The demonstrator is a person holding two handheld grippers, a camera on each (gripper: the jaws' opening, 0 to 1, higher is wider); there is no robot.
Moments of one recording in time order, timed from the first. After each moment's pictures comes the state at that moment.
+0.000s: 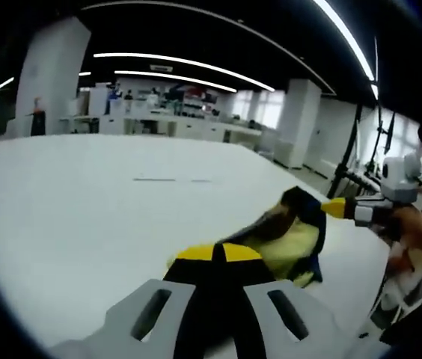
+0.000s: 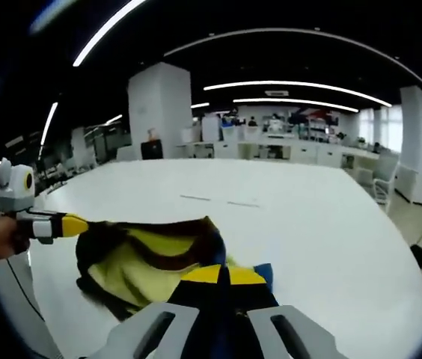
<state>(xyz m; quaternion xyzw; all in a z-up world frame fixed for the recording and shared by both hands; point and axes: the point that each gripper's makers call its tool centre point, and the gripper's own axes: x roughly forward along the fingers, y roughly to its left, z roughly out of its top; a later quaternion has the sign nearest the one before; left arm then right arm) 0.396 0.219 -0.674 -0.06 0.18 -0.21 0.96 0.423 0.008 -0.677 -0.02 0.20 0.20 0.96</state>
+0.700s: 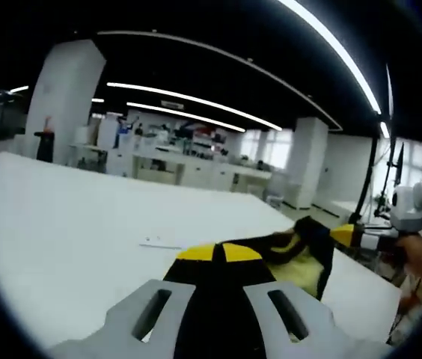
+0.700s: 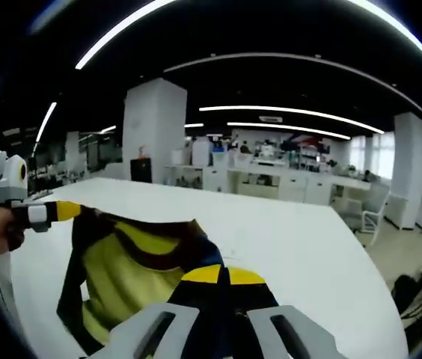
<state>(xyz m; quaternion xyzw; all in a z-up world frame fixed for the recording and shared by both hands) 0.493 0.221 -0.591 -0.09 0.08 -0.17 0.98 0.509 0.001 -0.607 -0.05 0.13 0.18 0.97</state>
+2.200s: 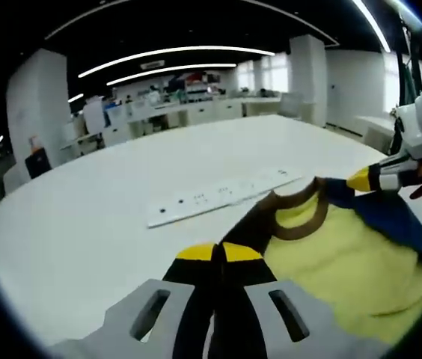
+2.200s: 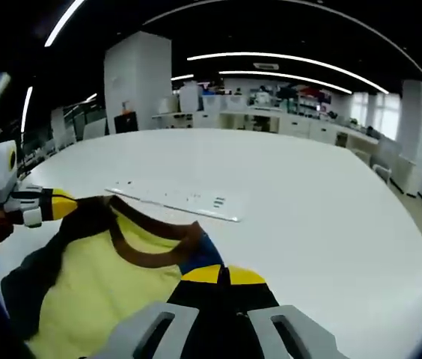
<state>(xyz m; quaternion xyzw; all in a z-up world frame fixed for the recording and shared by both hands) 0.644 0.237 -0.750 0.08 0.23 -0.17 0.96 0.657 0.015 -0.772 -0.04 0.29 0.17 0.94</state>
